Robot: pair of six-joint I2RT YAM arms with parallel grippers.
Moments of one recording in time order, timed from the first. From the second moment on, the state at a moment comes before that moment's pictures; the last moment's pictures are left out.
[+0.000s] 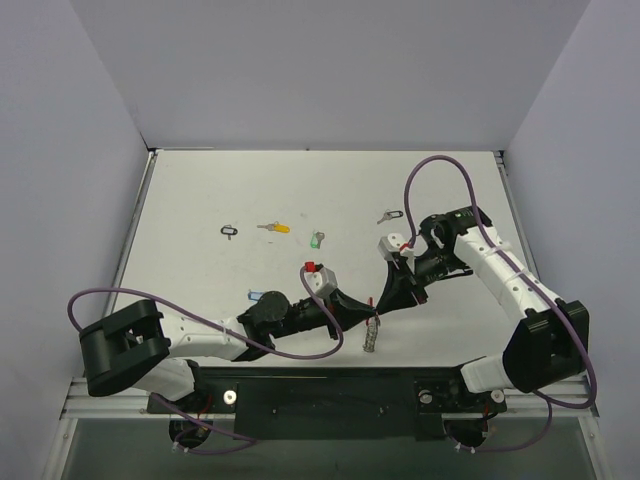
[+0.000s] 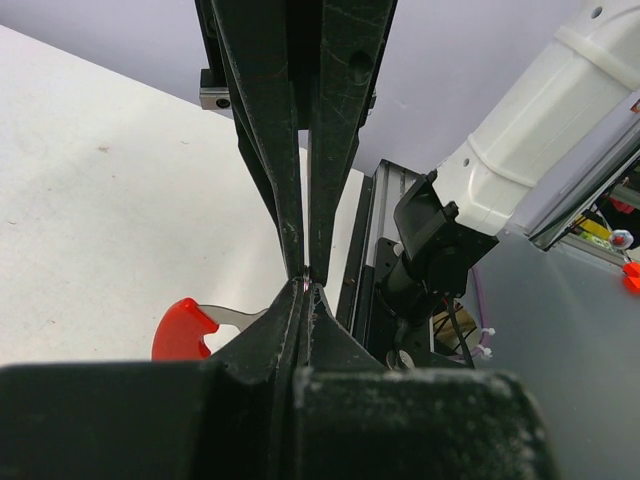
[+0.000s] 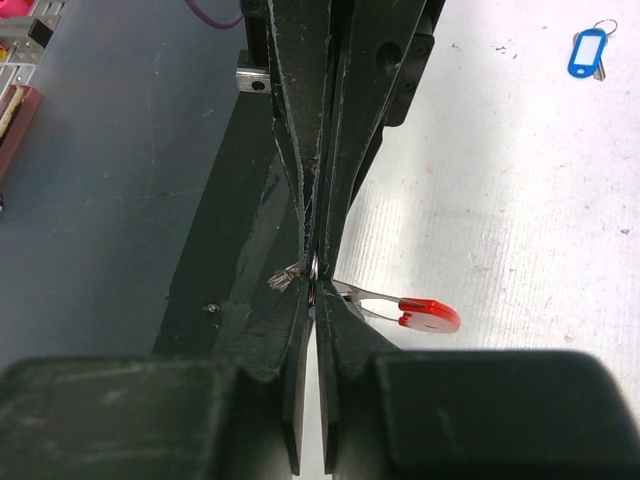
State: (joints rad) left arm -1.15 1.39 0.47 1.08 0.18 -0.40; right arm 0.32 1.40 1.13 -1.53 -1.18 -1.54
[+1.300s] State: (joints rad) left arm -0.99 0.61 0.23 0.43 -0.21 -0.48; right arm -0.27 1.40 1.43 -1.50 -0.52 -0.96
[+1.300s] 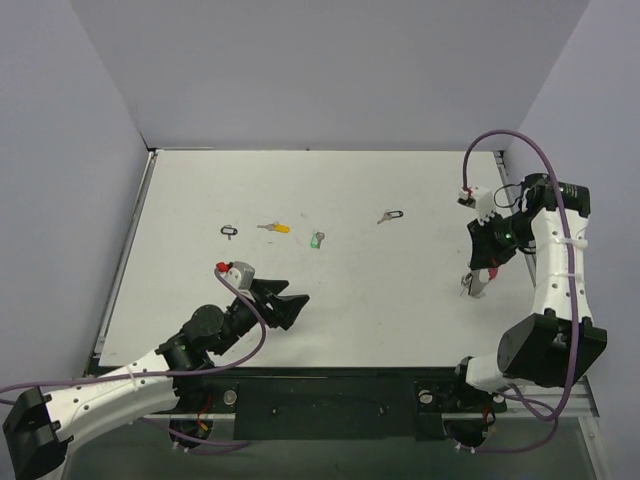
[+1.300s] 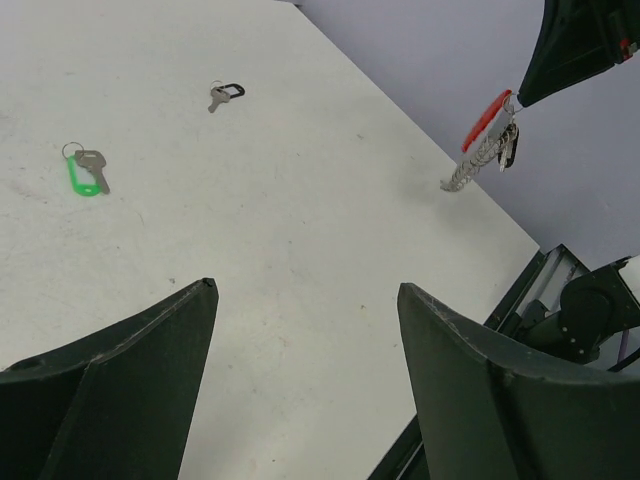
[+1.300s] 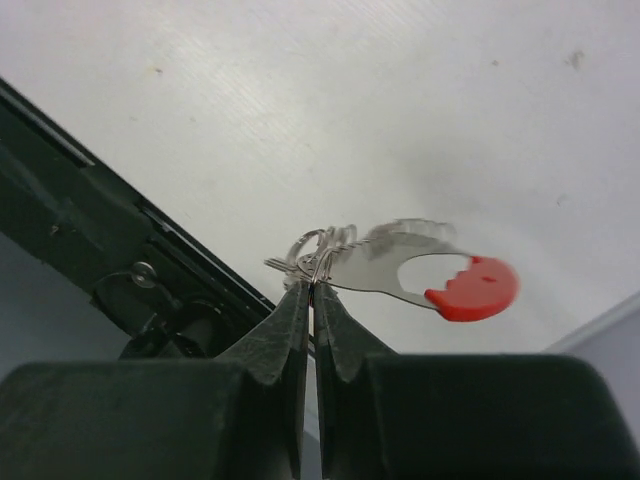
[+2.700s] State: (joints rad) left arm -0.36 0.81 0.44 0.11 0.08 -0.67; right arm -0.43 1.21 1.06 -0.62 -0.59 -0.24
